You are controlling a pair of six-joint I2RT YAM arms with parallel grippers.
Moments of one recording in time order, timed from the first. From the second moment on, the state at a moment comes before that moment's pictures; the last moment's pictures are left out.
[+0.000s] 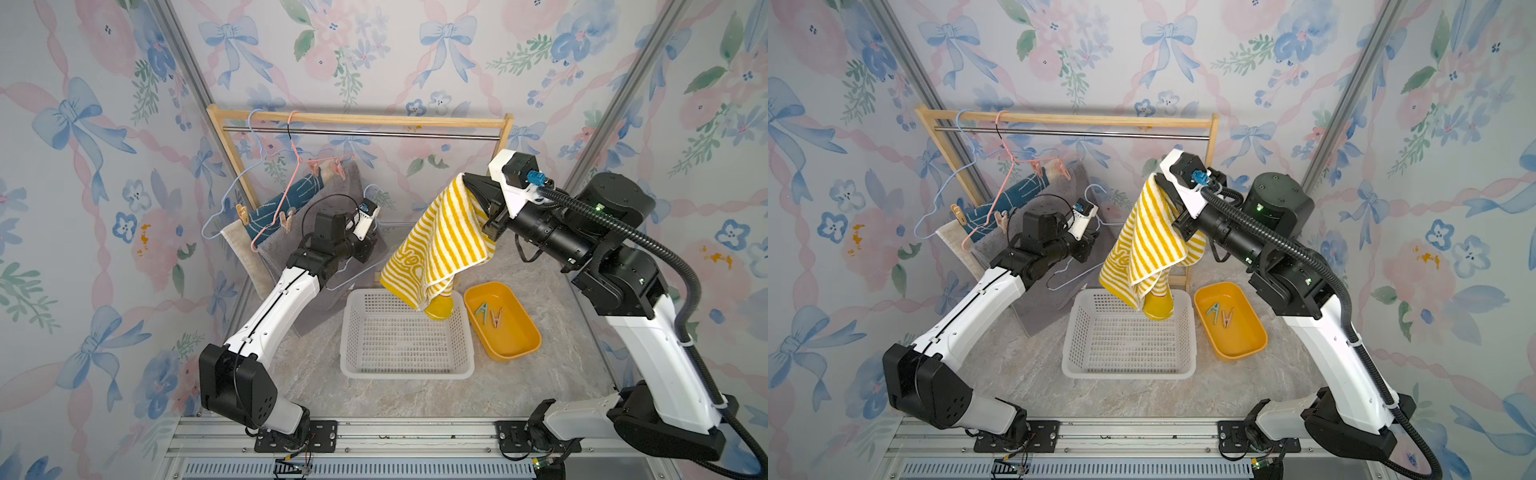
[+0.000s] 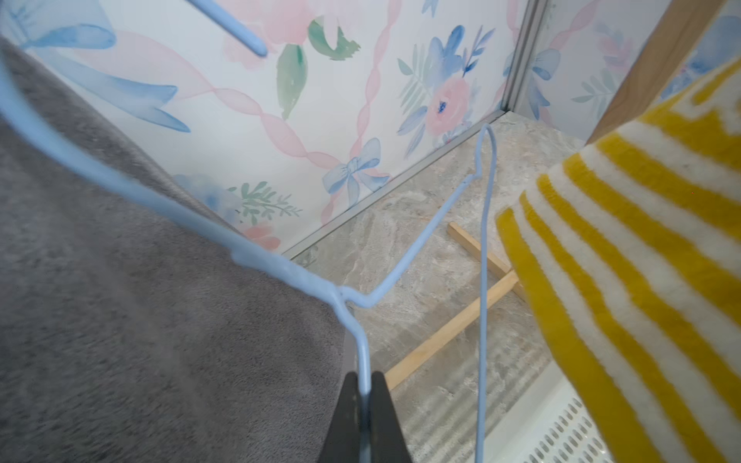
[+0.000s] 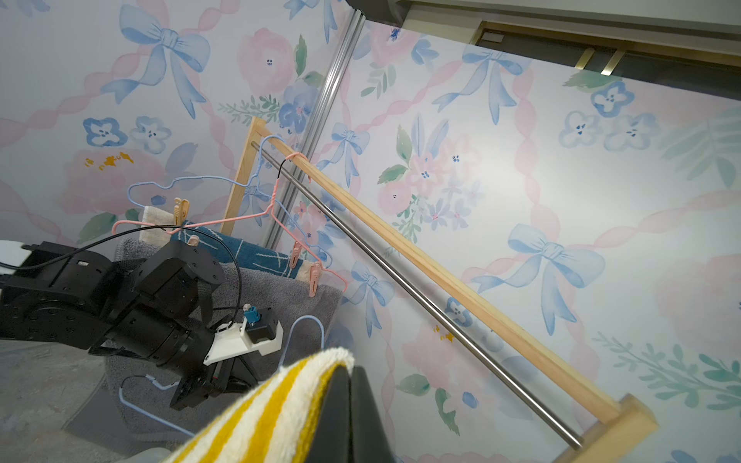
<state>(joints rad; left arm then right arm) -0.33 1.47 1.39 -0.34 0.18 0.24 0.72 1.36 2.02 -0.55 -0.08 -0.45</state>
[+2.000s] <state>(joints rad) -0.30 1.24 1.30 -0.23 0.15 -0.02 0.94 1.33 1.06 -0.05 0.08 -0.14</state>
